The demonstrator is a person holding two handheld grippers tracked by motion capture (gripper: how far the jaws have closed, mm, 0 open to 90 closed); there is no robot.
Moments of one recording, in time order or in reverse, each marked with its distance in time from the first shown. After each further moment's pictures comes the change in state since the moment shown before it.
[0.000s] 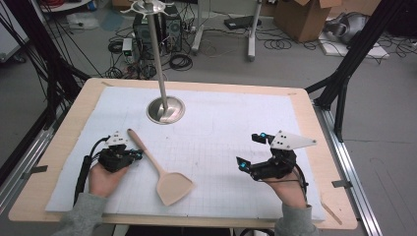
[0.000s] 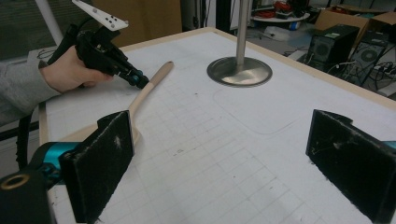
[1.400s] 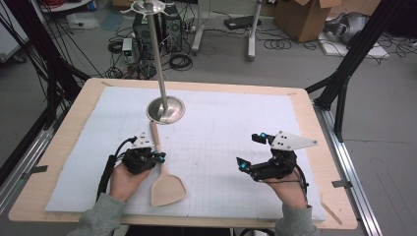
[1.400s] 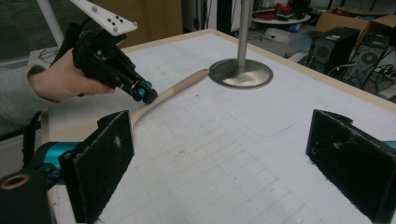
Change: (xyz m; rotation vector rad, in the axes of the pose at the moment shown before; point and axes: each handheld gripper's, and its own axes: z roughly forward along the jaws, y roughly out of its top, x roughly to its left) left arm -0.066 0.033 0.020 0.024 -0.066 0.093; right arm 0.001 0.001 -0.002 -0.010 0.004 -0.010
